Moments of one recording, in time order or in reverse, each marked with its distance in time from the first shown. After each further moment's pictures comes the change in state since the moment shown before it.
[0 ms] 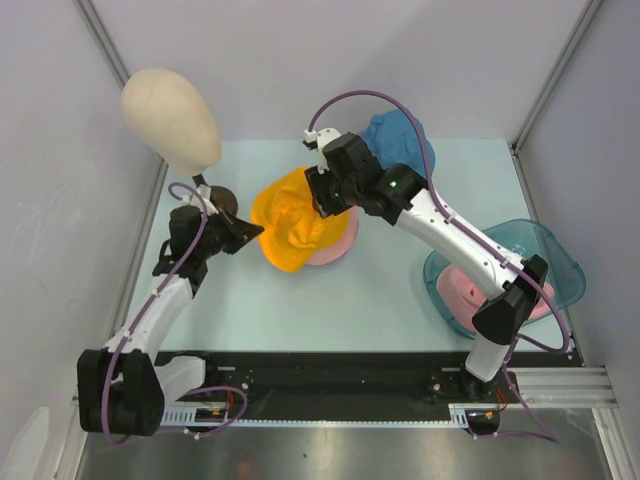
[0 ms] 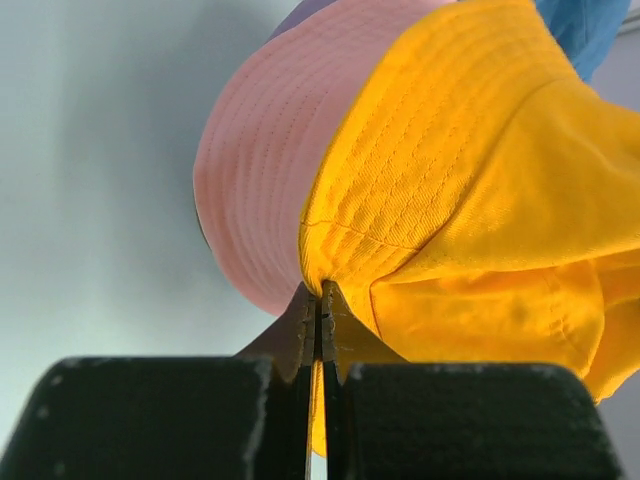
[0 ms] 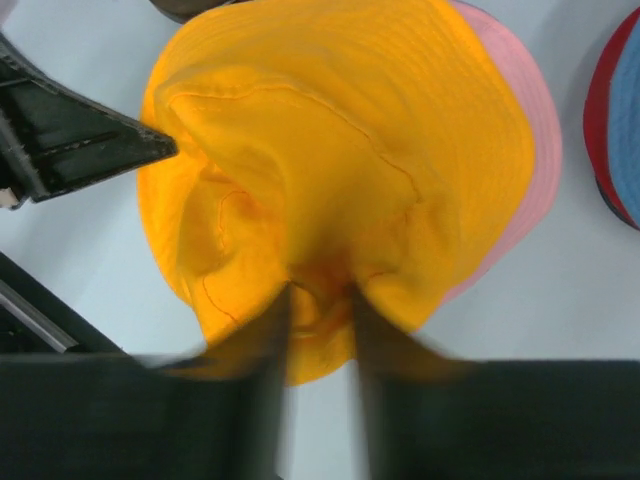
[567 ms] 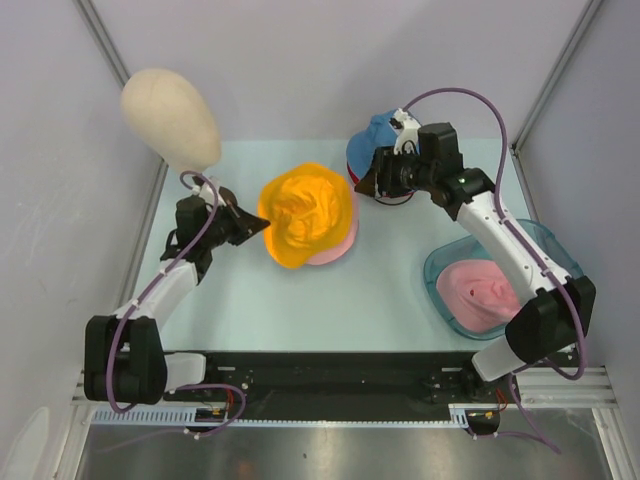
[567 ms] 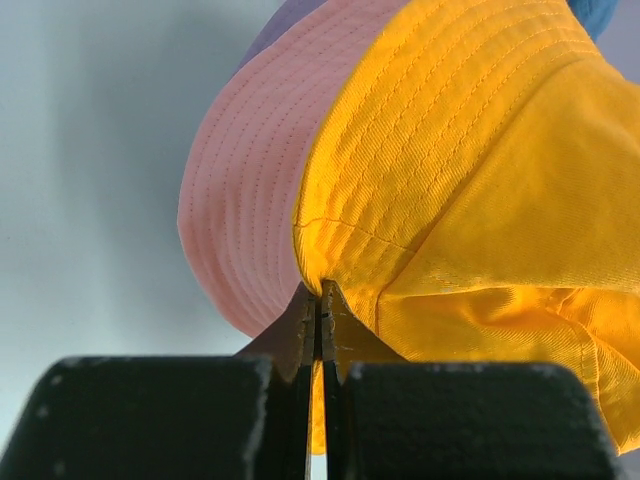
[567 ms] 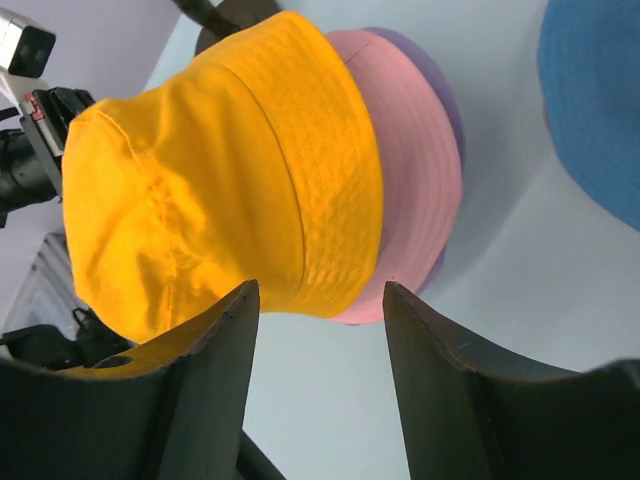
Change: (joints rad) left arm 0.001 0.188 0.040 0.157 0.103 0.064; right arm -0.411 -0.231 -0.388 0.310 -0.501 0.101
